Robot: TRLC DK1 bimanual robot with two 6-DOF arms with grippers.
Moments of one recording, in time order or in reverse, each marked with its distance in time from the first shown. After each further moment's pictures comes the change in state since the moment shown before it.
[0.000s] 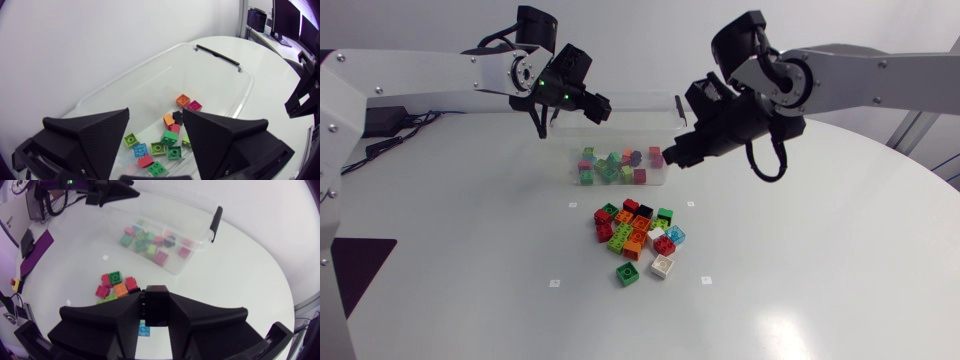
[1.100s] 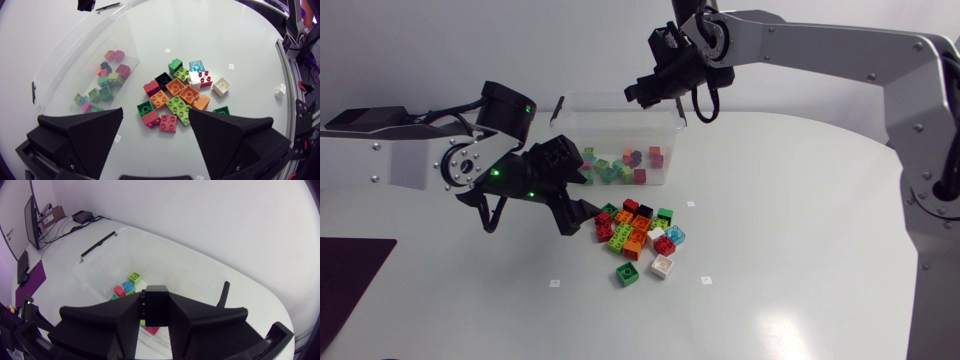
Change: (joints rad) left arm -0.101 -0.507 -0.779 0.006 0.102 0.344; right arm -0.014 0.458 0.632 0.033 -0.037 0.001
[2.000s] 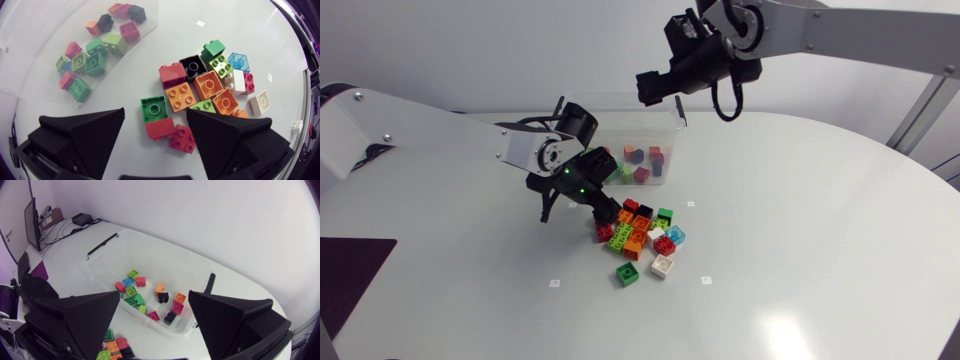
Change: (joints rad) left arm -0.065 0.408 0.317 -0.118 -0.208 -0.268; right arm -0.011 -0.192 -0.202 0.027 0.022 0.004
